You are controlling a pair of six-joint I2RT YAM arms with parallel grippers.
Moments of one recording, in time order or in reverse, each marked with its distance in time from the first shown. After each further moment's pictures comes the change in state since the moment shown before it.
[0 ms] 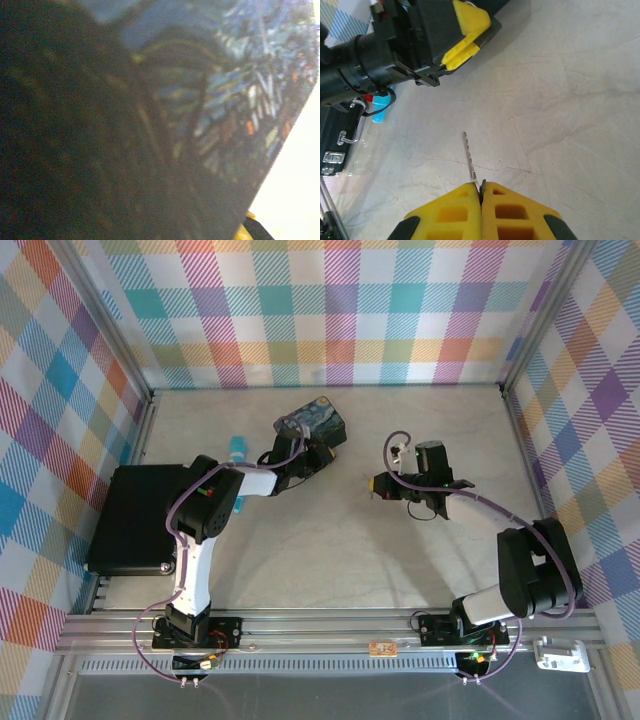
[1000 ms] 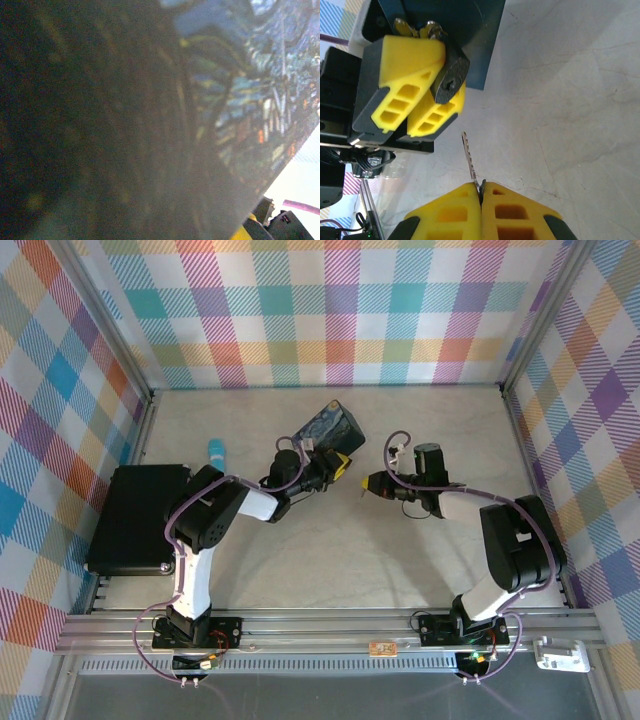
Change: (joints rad) left arm -0.097 -0.073 -0.238 0.485 0.069 -0.463; right arm -0.032 0.142 -0.034 0.266 -0.163 0.136
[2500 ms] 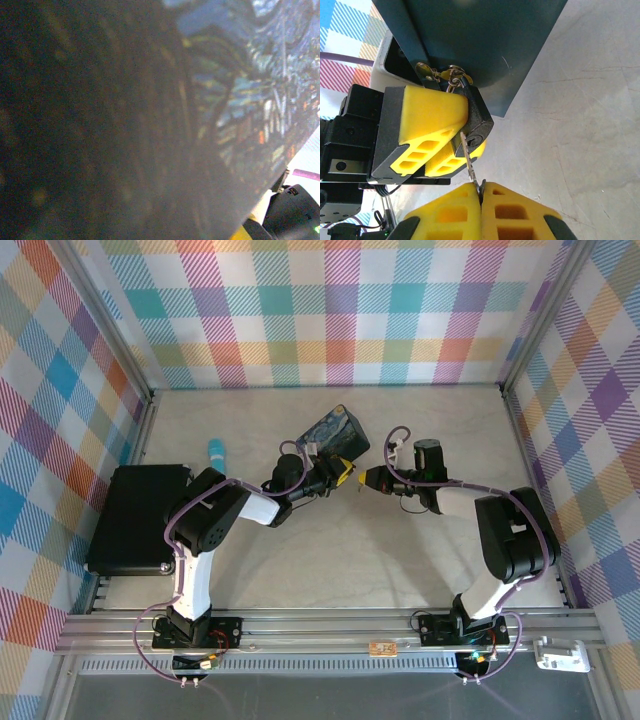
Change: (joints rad) left arm -0.028 -0.013 -0.027 0.005 0.000 0.006; right arm -0.006 0.058 0.031 0.078 -0.069 0.041
